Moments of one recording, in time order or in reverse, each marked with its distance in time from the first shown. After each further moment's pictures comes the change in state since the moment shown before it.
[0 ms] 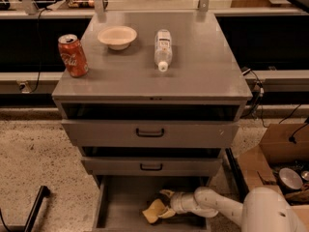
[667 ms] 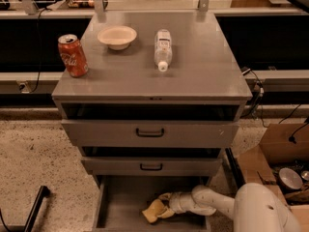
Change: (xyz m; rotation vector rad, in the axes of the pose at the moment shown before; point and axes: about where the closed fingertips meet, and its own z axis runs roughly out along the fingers) arm 0.016 0.004 0.013 -0.040 0.042 0.021
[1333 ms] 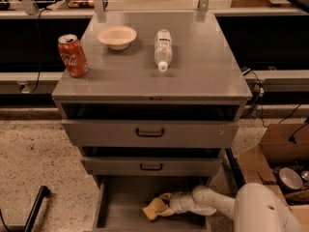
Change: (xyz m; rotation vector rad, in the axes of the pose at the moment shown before) arm -0.001 0.000 -0.001 0.000 0.000 0.000
